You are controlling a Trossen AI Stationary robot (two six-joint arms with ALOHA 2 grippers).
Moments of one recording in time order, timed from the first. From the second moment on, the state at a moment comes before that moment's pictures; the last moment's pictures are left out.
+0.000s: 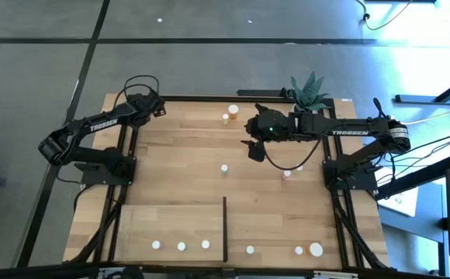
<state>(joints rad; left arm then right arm) 0.88 1.20 0.63 -0.61 -0.61 -0.98 -0.11 1.44 1.22 -0.51 0.19 -0.03</state>
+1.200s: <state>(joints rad) 0.88 1.33 0.59 -0.47 -0.67 -0.96 -0.11 1.44 1.22 -0.51 0.19 -0.03</state>
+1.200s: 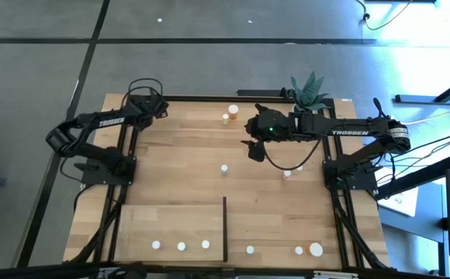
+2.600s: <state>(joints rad) 0.89 1.38 0.59 -0.39 -0.73 -0.93 -0.11 1.44 1.22 -0.51 0.19 -0.03</state>
